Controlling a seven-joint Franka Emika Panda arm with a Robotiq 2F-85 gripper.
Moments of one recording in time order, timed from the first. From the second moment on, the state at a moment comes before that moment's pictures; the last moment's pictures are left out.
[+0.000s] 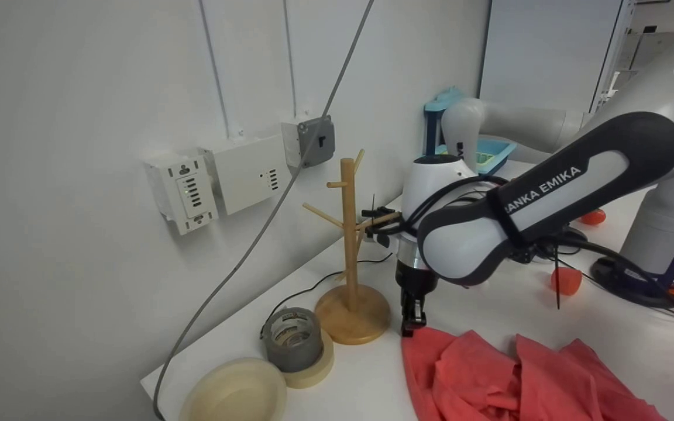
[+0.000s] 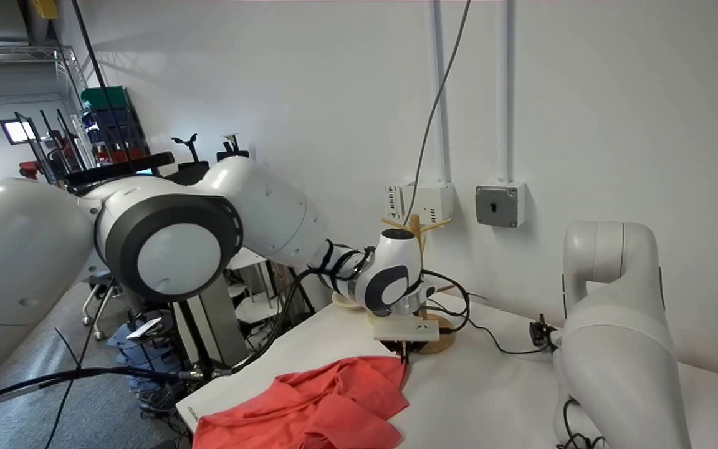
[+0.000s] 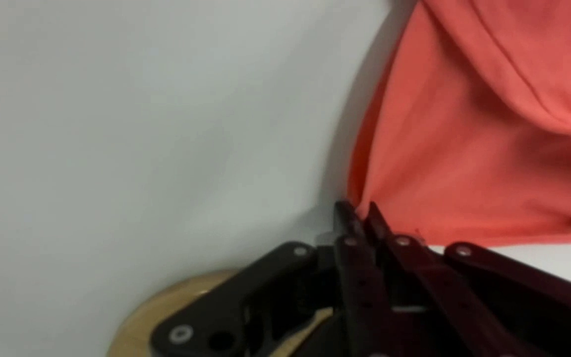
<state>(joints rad) 0.00 0.93 0.17 -1.47 -0.06 2.44 -0.68</state>
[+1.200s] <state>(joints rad) -0.02 0.47 0.26 -1.97 0.13 2.19 -0.68</state>
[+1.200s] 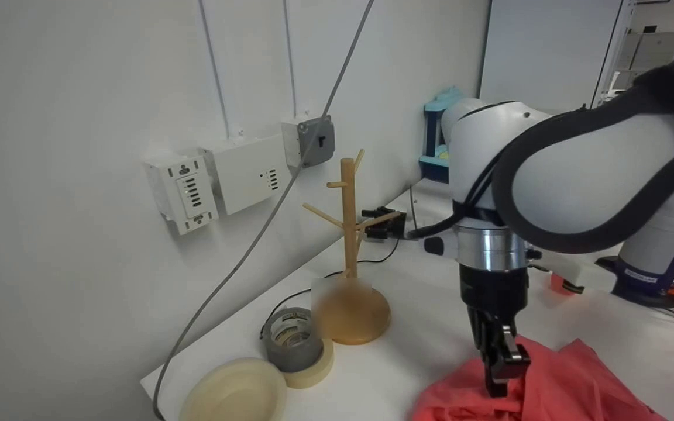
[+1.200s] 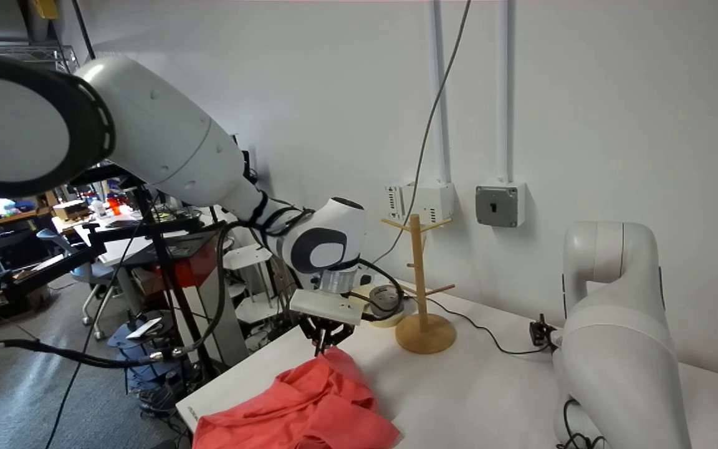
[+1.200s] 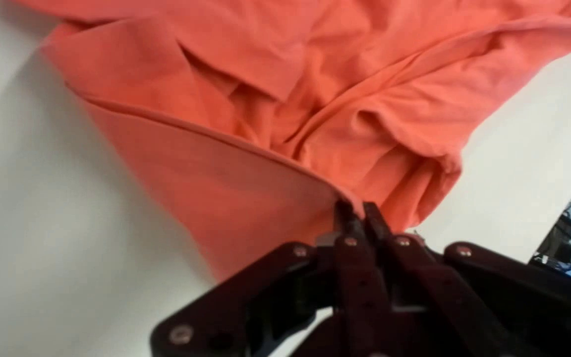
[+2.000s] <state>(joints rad) -0.02 0.31 0.28 -2.18 0.52 2.02 -0.78</state>
